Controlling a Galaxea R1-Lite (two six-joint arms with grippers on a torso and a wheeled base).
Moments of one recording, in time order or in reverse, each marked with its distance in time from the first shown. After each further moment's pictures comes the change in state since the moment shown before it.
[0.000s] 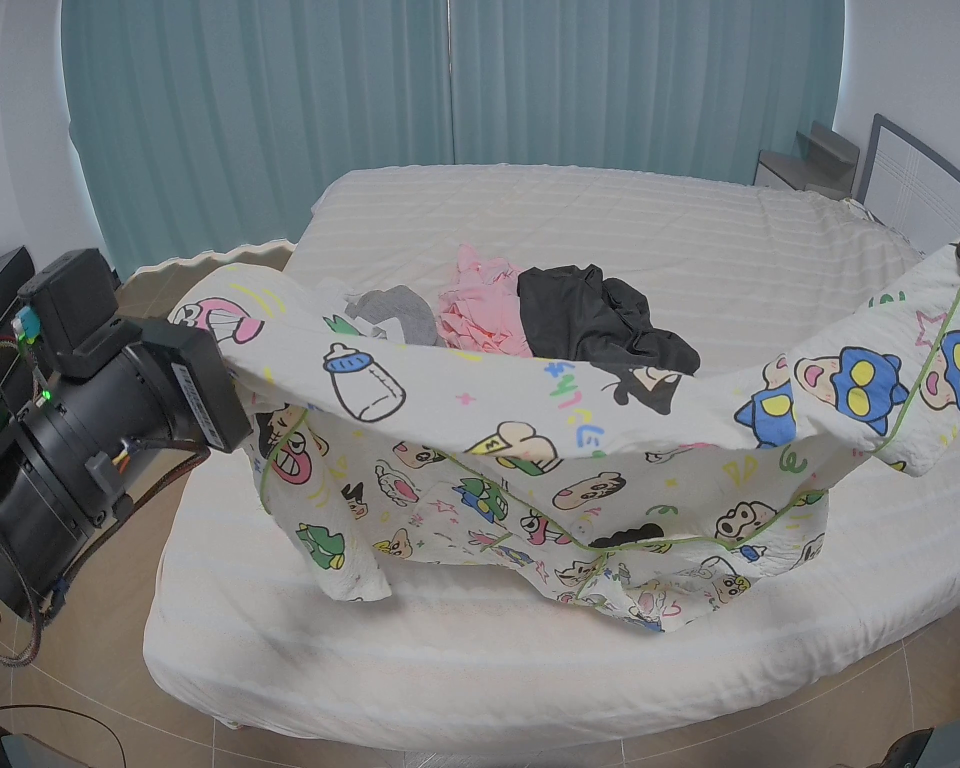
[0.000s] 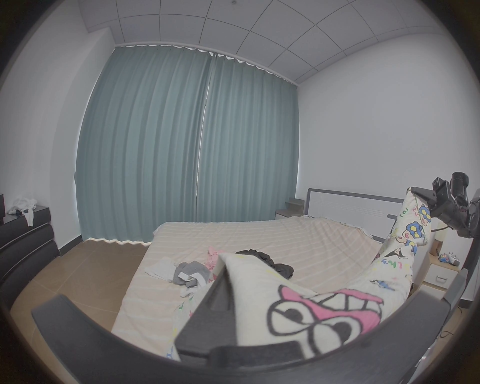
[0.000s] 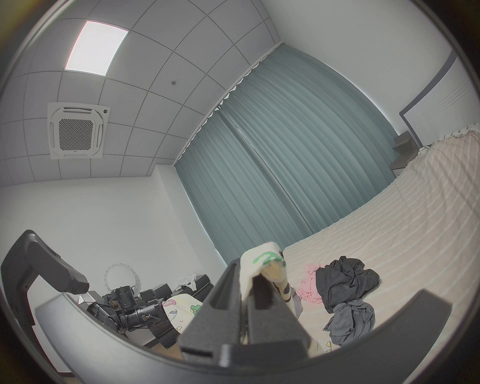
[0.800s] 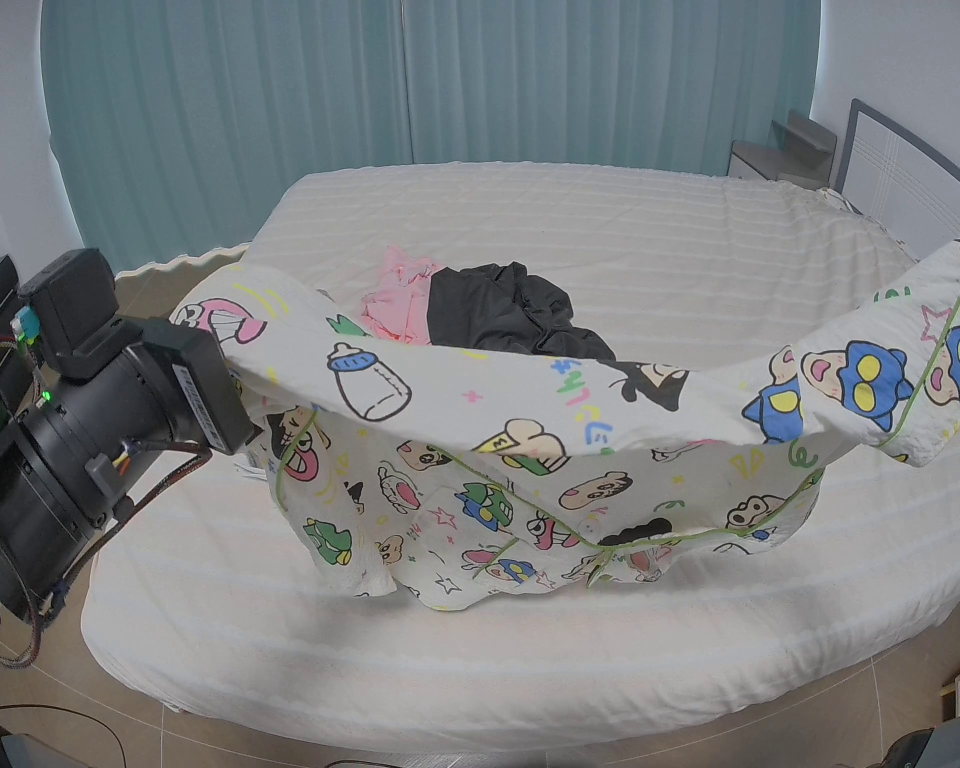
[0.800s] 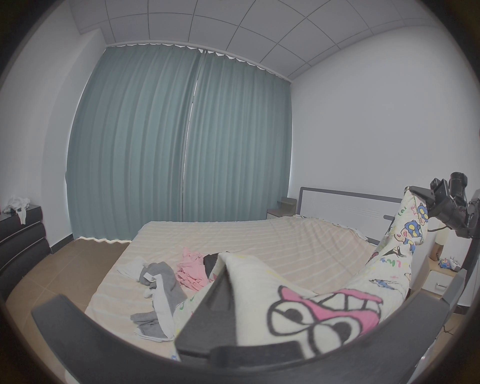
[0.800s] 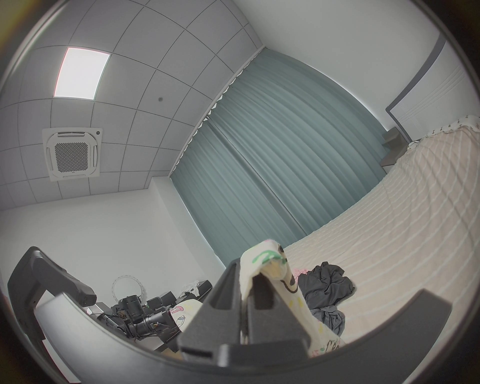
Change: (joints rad) left arm -0.008 0.000 -0.001 0.000 0.001 0.000; right arm -0.002 -0.006 -0.002 -0.005 0.002 0.073
